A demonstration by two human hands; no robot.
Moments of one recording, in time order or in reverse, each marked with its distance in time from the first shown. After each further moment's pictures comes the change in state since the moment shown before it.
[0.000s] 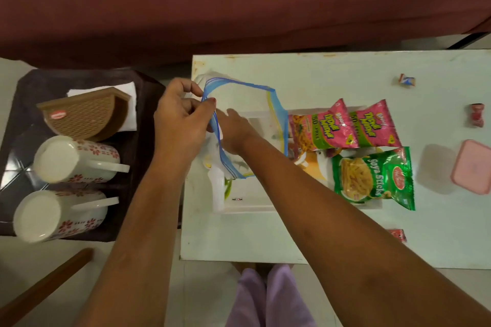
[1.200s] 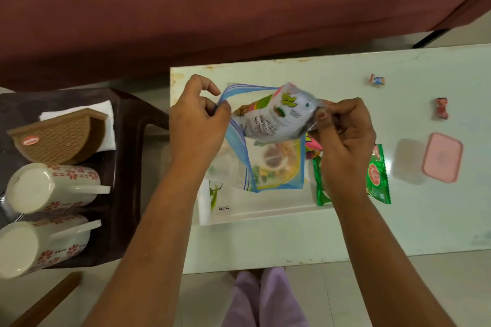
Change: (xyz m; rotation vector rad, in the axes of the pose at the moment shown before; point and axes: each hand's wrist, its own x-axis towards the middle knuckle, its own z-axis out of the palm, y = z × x) left_hand 0.005 0.020 0.045 0.191 -0.068 0.219; right_hand -0.165 0.059 -0.091 0.959 1.024 -0.184
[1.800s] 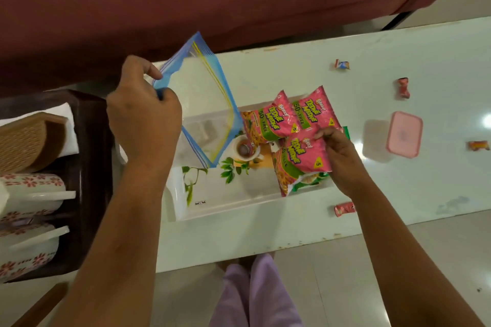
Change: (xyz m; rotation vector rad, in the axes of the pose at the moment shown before) left_hand -0.007 0.023 0.005 0.387 0.314 0.098; right_hand -0.005 0.082 -0.123 0.151 -0.259 0.483
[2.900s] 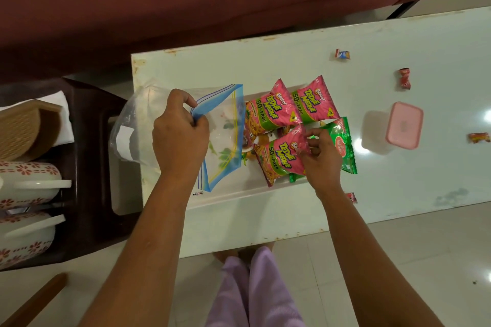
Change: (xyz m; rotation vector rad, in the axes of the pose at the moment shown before) left_hand -0.049 -0.018 0.036 -0.021 -0.270 -0.070; right_hand -0.015 0.028 0.036 -0.612 0.439 0.056
